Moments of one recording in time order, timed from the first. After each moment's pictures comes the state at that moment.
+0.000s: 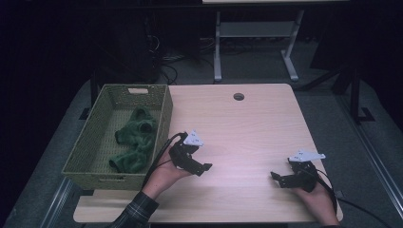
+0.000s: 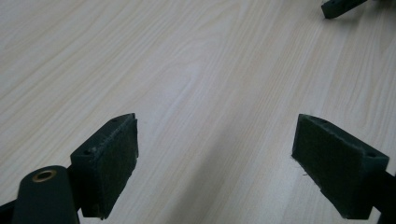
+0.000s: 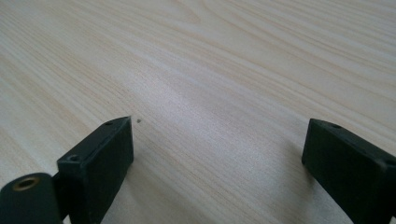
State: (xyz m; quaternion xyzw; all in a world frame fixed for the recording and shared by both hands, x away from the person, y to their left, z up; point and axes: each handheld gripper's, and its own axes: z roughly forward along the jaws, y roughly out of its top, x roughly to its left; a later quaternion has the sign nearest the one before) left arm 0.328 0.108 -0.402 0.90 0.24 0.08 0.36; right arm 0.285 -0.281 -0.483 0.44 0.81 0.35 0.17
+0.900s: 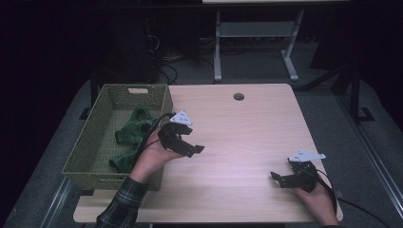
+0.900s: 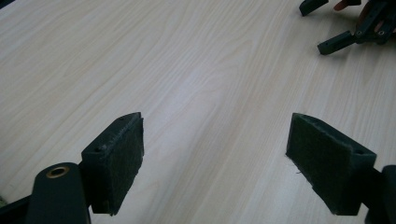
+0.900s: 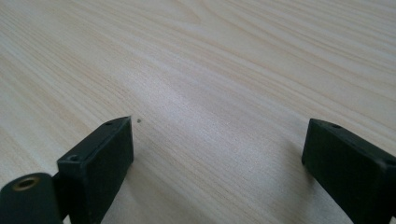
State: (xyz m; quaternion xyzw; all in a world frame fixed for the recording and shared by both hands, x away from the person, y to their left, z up) left arm 0.355 0.131 -0.352 0.89 0.24 0.08 0.37; right arm 0.284 -0.281 -0.483 0.44 0.81 0.35 0.17
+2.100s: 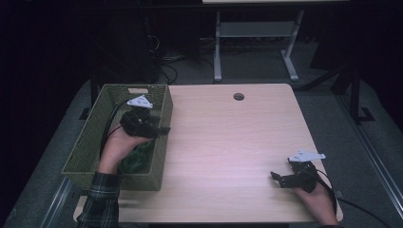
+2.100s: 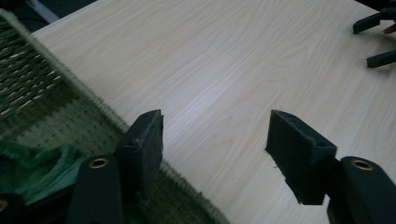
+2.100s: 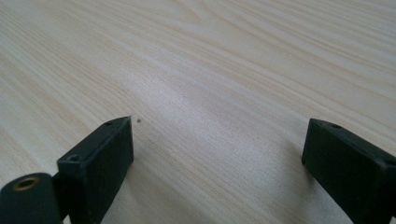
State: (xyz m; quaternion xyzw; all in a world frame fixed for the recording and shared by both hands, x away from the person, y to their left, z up) left arm 0.374 0.227 -0.324 0.86 0.33 0.10 0.38; right arm 0.284 -0.281 -0.483 0.44 0.81 0.35 0.17
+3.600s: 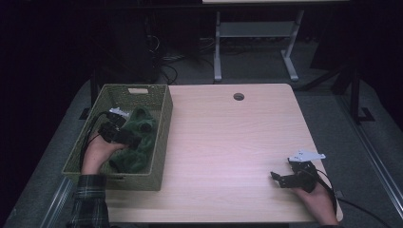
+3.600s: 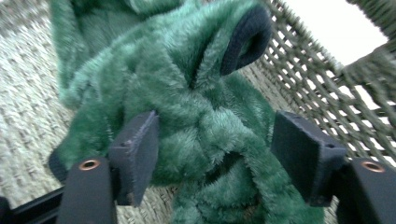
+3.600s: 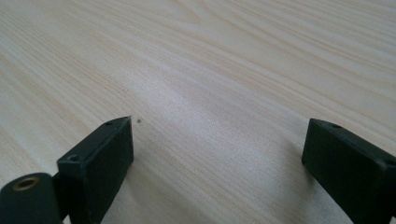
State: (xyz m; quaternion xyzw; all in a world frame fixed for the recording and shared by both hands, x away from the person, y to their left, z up) left arm 0.395 0.306 -0.387 0.85 0.45 0.10 0.26; right arm 0.284 -0.281 -0.483 0.44 0.81 0.35 0.17
